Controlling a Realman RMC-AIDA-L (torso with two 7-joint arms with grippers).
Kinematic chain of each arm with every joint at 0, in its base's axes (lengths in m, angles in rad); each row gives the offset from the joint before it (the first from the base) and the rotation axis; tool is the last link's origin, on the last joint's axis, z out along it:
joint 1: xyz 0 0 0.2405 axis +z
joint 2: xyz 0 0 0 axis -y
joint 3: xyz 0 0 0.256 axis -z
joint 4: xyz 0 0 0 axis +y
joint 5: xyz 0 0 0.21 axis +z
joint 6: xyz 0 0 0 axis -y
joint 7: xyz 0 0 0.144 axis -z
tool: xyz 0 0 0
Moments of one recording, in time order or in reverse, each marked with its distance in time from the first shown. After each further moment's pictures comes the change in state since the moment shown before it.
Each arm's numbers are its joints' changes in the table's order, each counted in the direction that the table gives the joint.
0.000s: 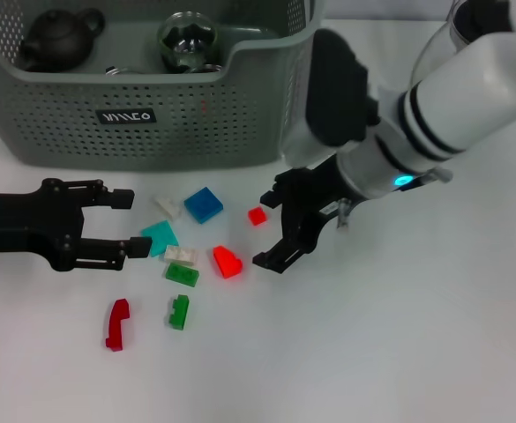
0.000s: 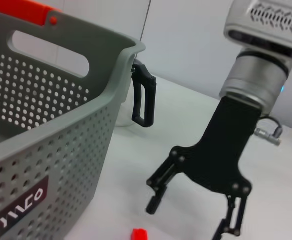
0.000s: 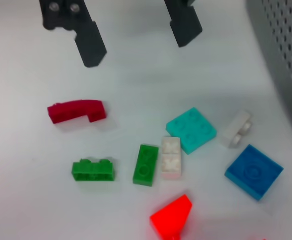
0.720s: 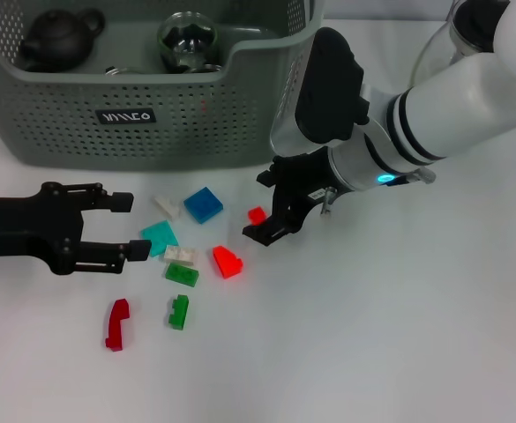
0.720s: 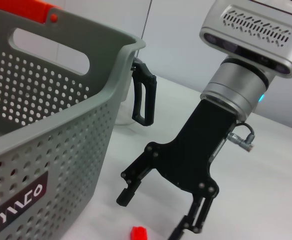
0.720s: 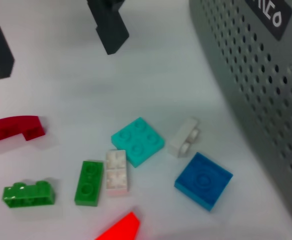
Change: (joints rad) left arm 0.008 0.002 0.000 -0.002 -0.001 0.002 -0.004; right arm 0.017 -0.003 0.075 0.114 0.104 -0.221 0.008
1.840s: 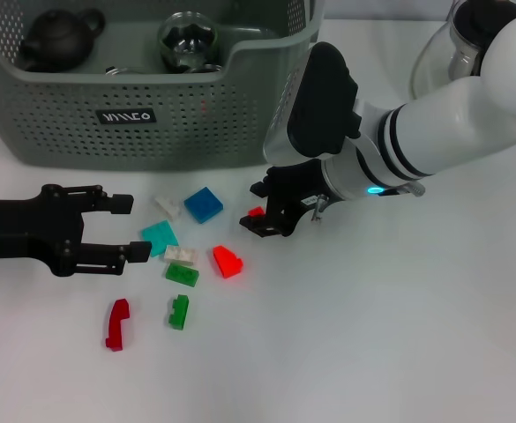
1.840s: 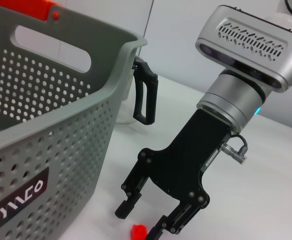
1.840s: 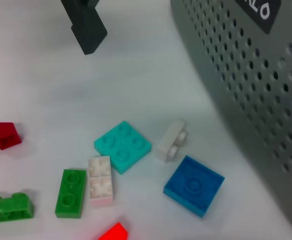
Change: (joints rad) left arm 0.004 0.002 0.000 -0.003 0.000 0.005 0.000; right arm -0.008 -0.004 0.110 0.041 0.101 -0.128 -0.003
